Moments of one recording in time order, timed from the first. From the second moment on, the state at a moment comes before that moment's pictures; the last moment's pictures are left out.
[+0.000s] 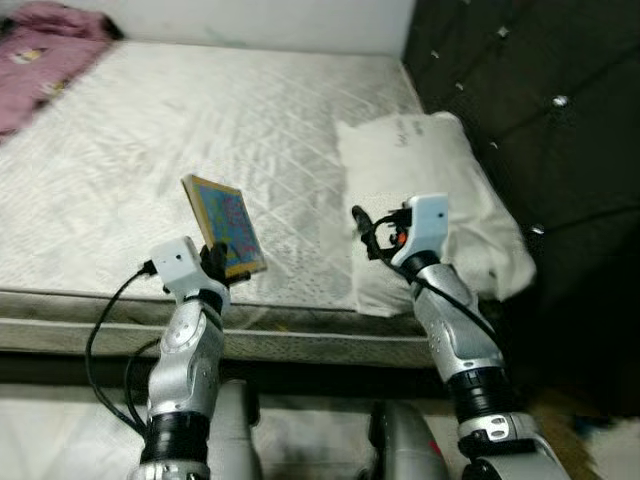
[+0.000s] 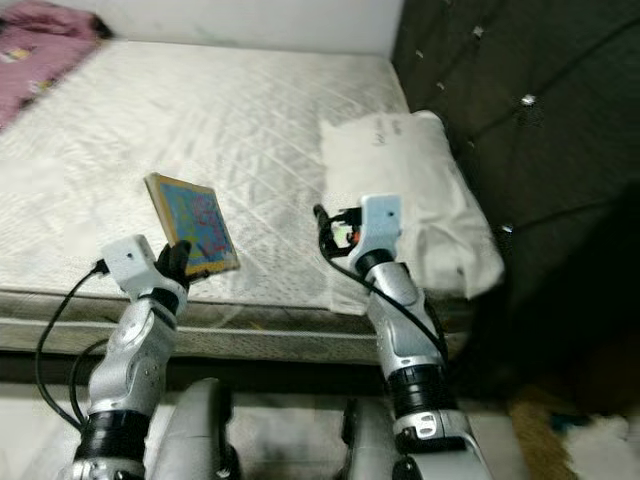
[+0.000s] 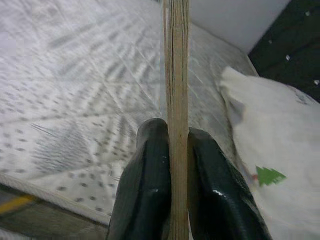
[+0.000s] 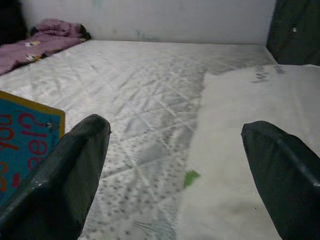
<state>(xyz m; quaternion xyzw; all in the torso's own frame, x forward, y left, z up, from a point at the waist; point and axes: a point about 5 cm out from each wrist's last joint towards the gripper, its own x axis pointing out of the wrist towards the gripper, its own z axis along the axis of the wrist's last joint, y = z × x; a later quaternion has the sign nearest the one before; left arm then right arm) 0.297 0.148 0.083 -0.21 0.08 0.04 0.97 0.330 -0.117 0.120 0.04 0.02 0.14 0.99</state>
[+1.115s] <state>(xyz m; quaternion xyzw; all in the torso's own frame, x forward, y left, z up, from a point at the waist) 0.345 0.144 0.095 -0.29 0.17 -0.03 0.94 0.287 -0.176 0.121 -0.03 0.07 0.12 0.99</state>
